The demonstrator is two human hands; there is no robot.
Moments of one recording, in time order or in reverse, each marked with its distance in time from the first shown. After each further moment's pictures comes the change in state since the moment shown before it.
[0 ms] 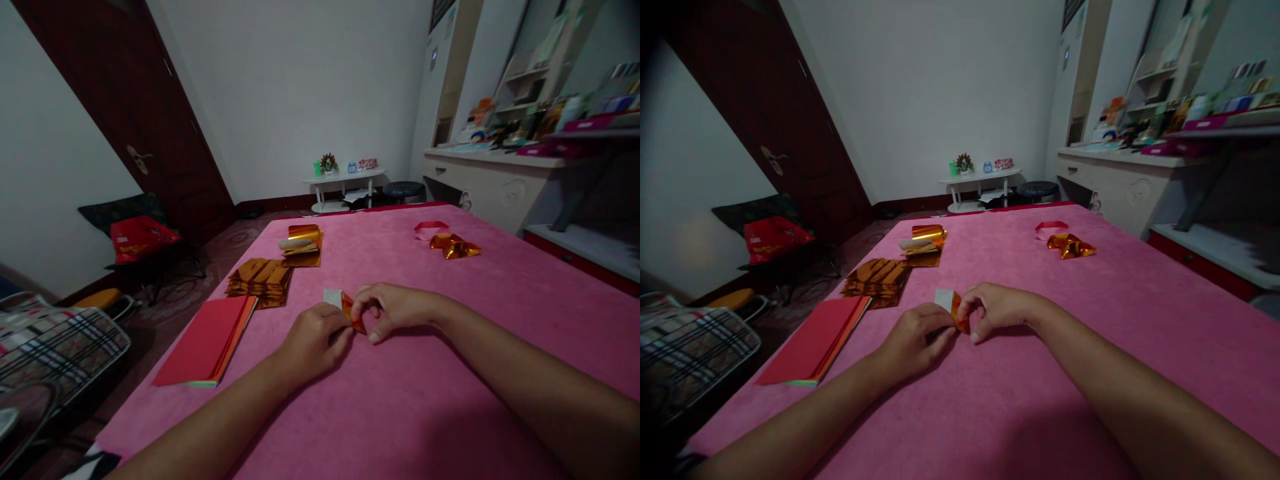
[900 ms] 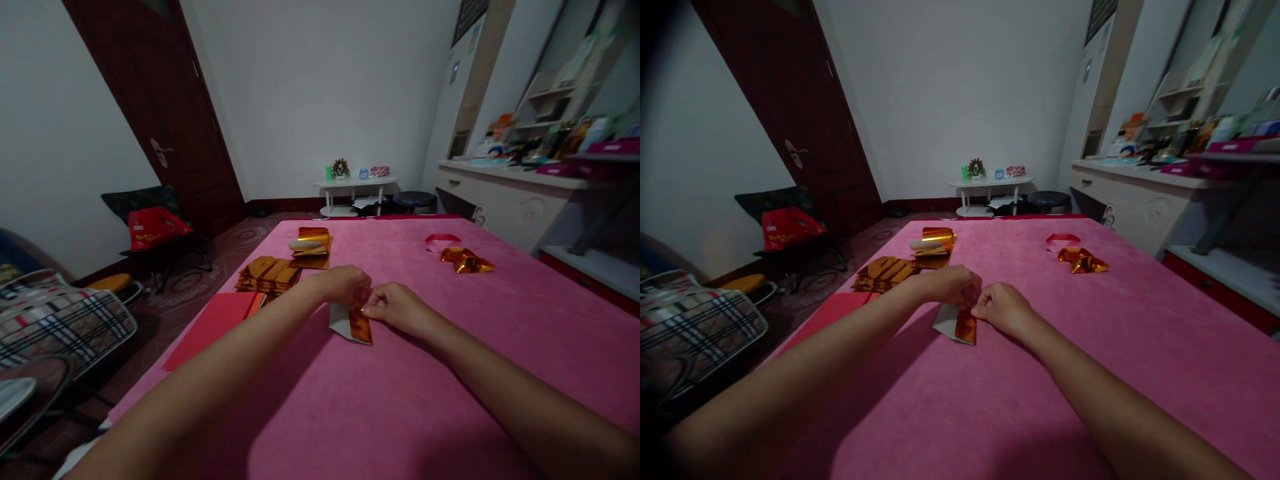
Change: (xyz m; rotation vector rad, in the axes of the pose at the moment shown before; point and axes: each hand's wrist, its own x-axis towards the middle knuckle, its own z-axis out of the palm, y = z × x) left_hand 0.110 -0.045 -0.022 0.224 -0.577 -0.017; right_hand 0.017 0.019 0.013 -0.201 0.482 0.211
